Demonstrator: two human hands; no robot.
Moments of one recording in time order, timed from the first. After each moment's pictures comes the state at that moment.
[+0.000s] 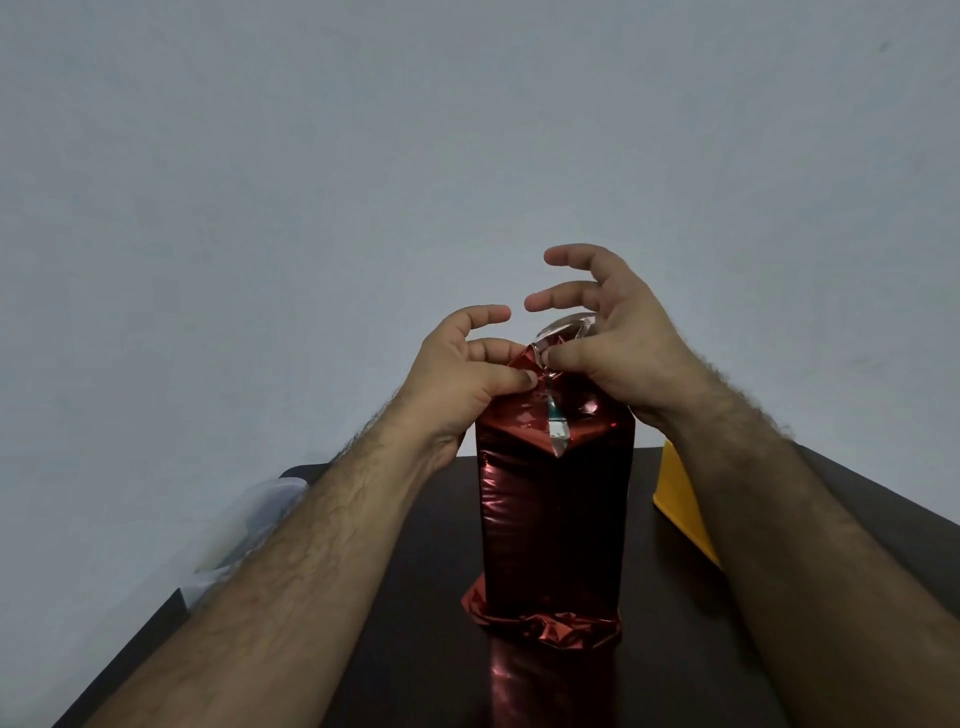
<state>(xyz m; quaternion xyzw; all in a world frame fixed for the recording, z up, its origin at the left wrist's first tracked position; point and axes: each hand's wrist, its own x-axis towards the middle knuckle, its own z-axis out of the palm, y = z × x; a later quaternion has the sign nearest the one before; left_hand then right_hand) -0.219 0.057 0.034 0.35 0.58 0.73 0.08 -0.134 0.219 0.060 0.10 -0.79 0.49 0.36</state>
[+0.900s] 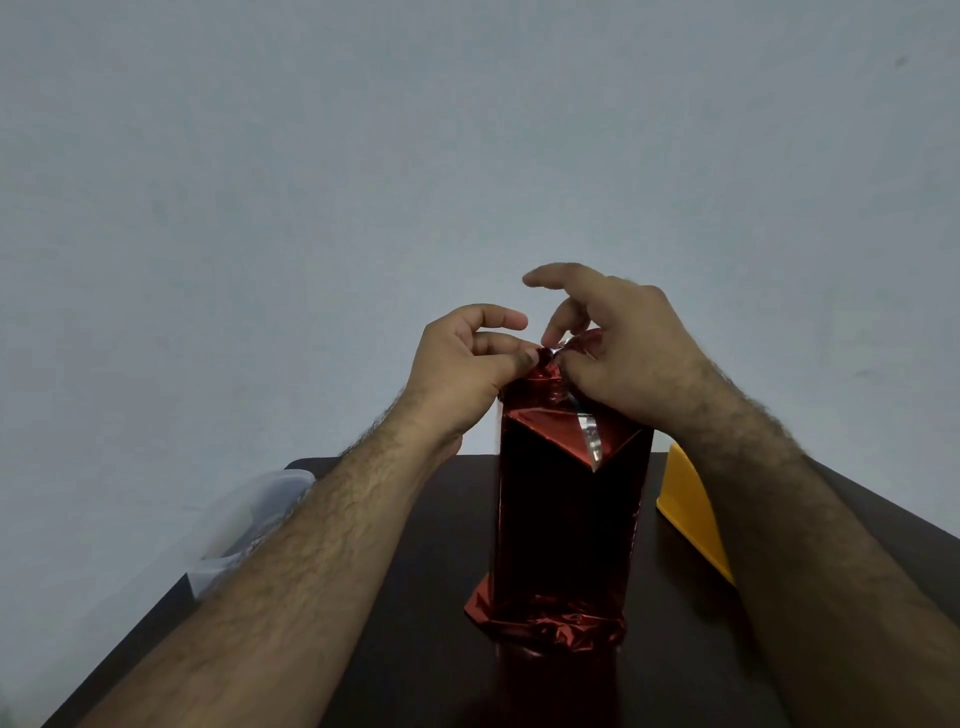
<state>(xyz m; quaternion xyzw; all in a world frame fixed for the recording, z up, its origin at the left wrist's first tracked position) -0.218 0.052 0.035 0.35 0.62 0.70 -0.02 -0.122 0.208 0.066 0.10 -0.89 0.14 0.42</state>
